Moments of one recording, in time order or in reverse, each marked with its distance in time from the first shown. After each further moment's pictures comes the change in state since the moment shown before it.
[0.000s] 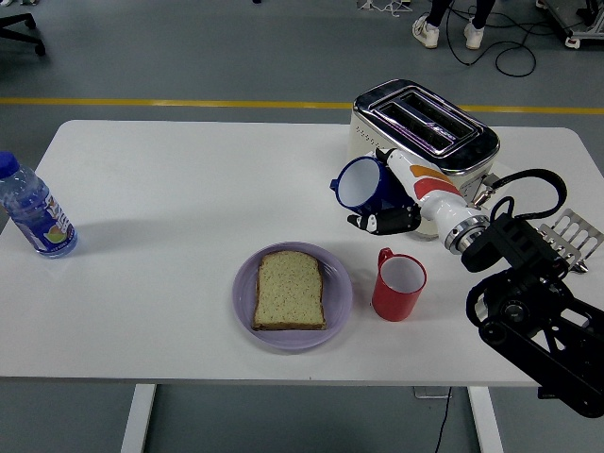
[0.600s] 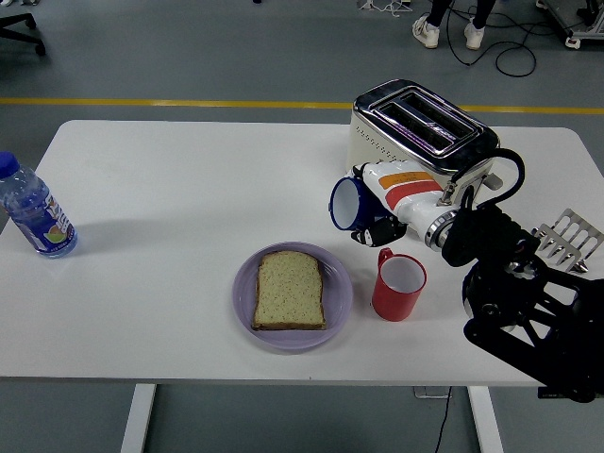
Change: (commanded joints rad) left arm 0.012 0.000 0.012 0.000 -0.011 0.000 0.000; right arm 0.166 -0.028 -0.205 -0.042 -0.139 0.135 -0.087
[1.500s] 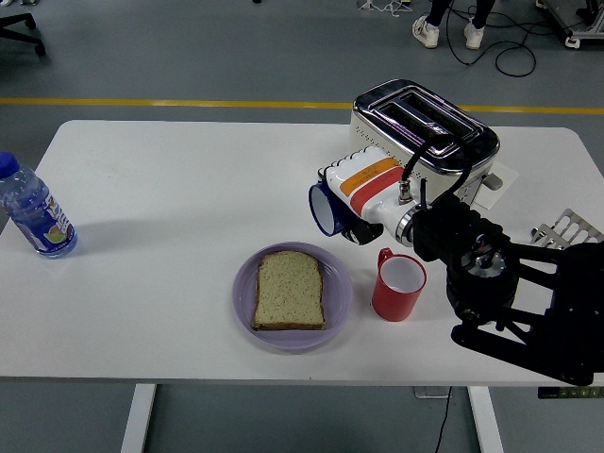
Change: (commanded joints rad) left arm 0.003 0.000 0.009 0.000 -0.011 0.000 0.000; right arm 0.248 0.009 -0.278 0.030 -0.110 0.088 -0.058
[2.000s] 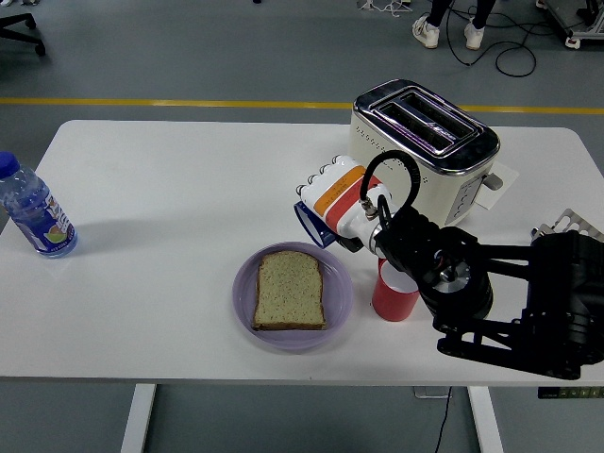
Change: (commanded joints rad) left arm 0.001 0.004 -0.001 0.000 -0.003 0.000 0.000; right arm 0.106 0.045 -0.151 -0.001 -0.079 0.087 -0.045
